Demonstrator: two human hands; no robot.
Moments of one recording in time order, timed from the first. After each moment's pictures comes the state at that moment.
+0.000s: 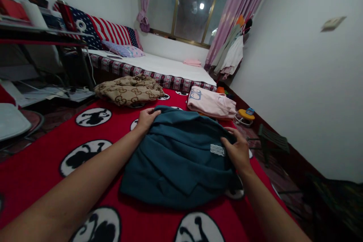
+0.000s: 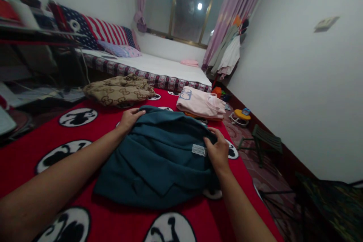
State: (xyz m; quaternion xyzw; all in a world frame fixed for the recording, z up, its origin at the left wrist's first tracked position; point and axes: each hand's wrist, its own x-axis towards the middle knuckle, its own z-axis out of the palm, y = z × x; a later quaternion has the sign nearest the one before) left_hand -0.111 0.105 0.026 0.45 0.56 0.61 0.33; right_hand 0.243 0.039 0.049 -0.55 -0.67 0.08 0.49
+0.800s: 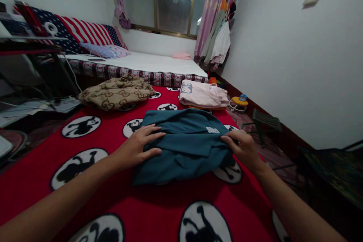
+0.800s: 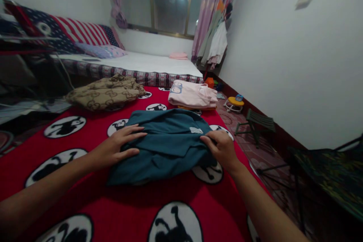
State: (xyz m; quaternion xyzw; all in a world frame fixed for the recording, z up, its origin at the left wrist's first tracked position) left_hand -0.117 -0.001 0.041 0.86 0.42 0.25 0.12; right_hand 0.268 -0.004 0.058 -0.51 -0.79 0.00 0.33
